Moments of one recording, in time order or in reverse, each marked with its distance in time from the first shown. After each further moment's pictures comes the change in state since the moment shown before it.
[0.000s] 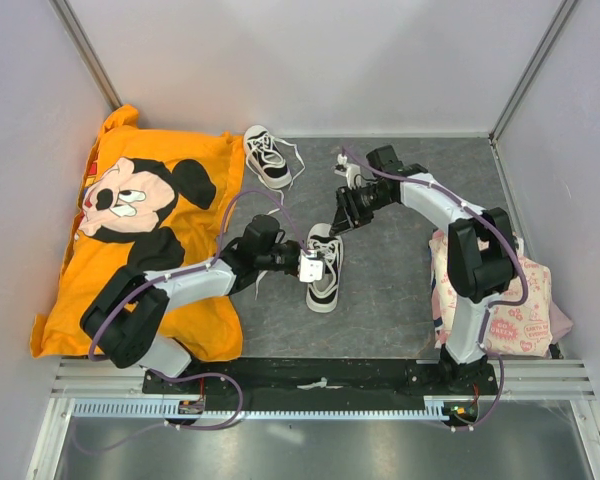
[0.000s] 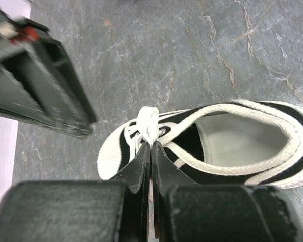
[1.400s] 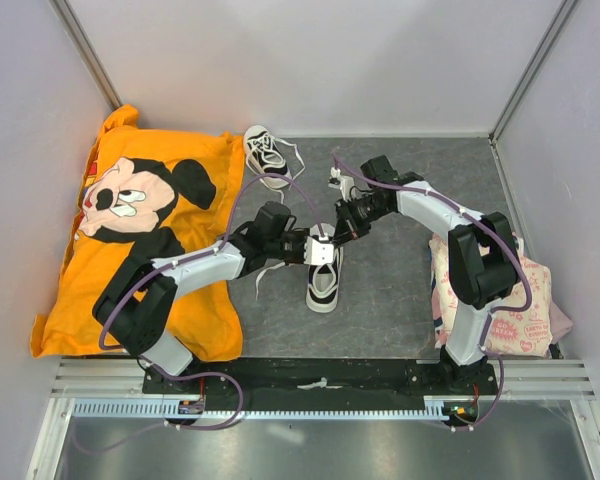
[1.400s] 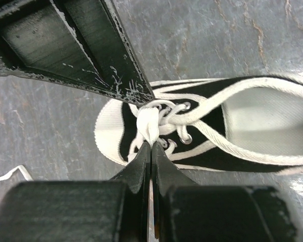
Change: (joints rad) left arm 0.011 0.089 0.181 -0.261 -0.140 -0.006; right arm 0.048 -0.032 -0.075 -0.040 -0.015 -0.081
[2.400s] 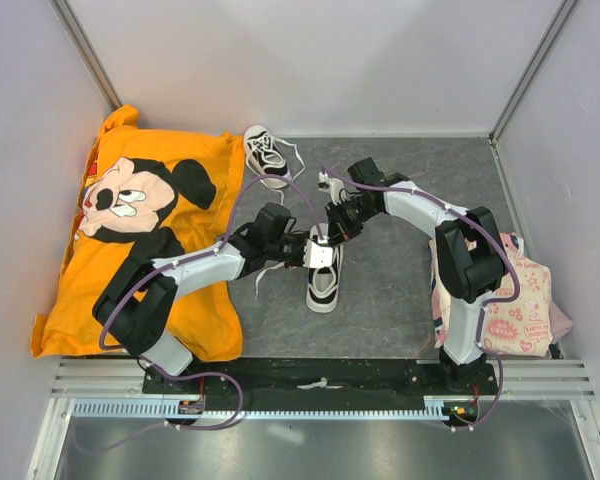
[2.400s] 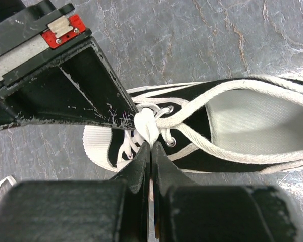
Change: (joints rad) left arm 0.000 0.000 -0.008 -0.019 0.050 0.013; right arm 0.053 0.075 0.044 0.033 0.101 -0.013
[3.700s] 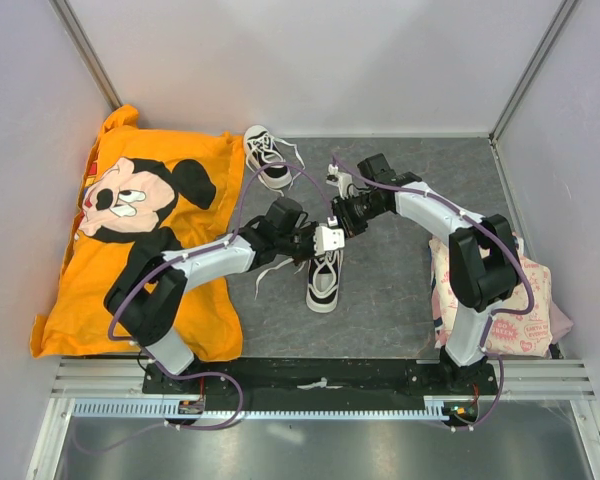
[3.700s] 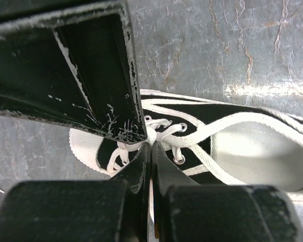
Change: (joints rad) left arm -0.034 0.068 0.109 -0.068 -0.087 -0.243; right arm -0.027 -0.092 -0.045 0.020 -0.065 0.092
